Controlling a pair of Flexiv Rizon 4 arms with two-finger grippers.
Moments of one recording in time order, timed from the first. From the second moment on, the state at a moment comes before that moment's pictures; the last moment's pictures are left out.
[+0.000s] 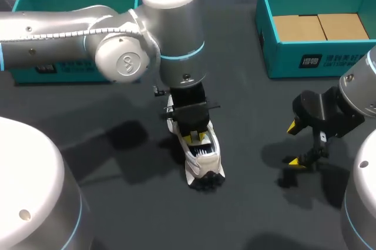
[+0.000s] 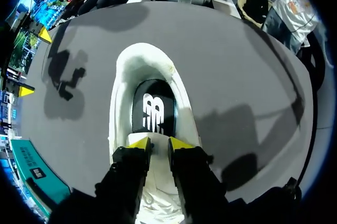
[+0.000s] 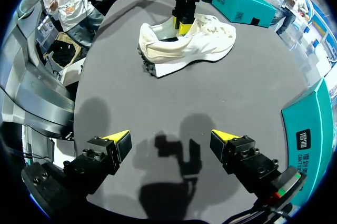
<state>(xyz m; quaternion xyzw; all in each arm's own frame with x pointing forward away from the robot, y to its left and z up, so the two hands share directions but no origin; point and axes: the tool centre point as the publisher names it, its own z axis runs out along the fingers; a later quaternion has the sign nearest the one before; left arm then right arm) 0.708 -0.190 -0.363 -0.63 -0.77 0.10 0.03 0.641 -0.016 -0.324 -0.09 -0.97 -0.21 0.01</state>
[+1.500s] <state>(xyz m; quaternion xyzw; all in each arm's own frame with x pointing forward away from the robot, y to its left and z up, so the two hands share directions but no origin) 0.682 -0.171 -0.266 -0.48 -0.87 0.09 -0.01 0.641 -0.016 -0.324 -0.09 -0.97 -0.21 0.01</state>
